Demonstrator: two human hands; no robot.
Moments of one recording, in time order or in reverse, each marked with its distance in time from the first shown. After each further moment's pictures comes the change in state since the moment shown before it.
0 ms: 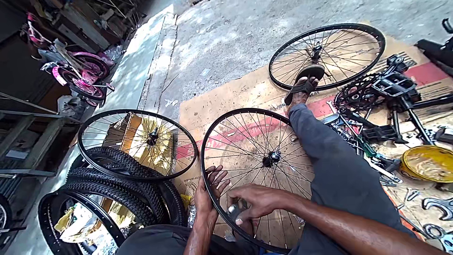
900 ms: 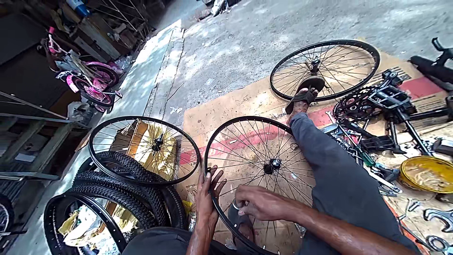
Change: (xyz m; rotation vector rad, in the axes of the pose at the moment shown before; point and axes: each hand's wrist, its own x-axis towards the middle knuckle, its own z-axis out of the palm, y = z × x) left_hand 0.004 0.008 0.006 0.052 0.008 0.136; right_hand -0.022 -0.002 -0.001 -0.167 0.254 -0.015
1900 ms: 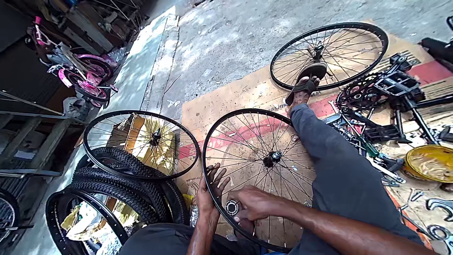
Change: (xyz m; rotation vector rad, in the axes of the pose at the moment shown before) left_hand -0.002 -0.014 -0.008 -0.142 0.009 -0.088; right_hand 0.022 -0.004 0.025 0.096 -0.190 0.161
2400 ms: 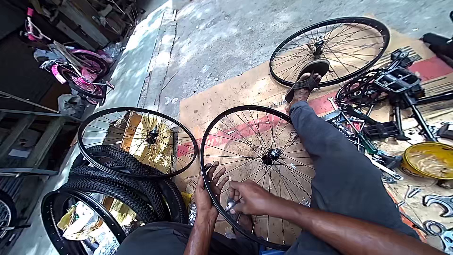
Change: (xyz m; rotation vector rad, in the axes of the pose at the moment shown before) left_hand -0.002 0.002 0.000 0.010 -0.020 -0.007; right_hand 0.000 -0.001 0.005 0.071 0.125 0.104
